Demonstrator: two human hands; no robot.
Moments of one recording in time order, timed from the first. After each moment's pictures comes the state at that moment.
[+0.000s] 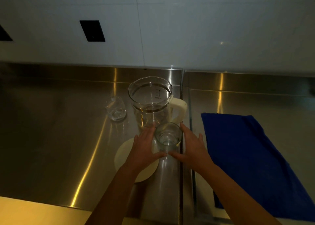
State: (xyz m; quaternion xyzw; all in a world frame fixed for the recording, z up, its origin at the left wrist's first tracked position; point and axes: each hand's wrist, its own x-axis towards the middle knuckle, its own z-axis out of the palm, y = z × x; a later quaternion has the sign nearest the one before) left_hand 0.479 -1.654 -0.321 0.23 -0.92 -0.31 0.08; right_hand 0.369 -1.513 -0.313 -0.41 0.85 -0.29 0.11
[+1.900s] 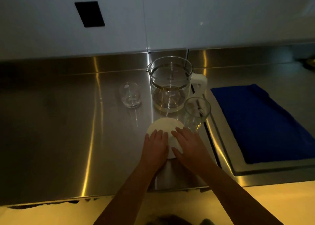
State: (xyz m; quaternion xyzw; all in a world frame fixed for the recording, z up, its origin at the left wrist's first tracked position) left_hand 0.567 -1.700 -0.362 0.11 -0.99 -0.09 -0.01; right_hand 0.510 -1.570 -0.342 -0.42 0.89 -0.16 -0.02
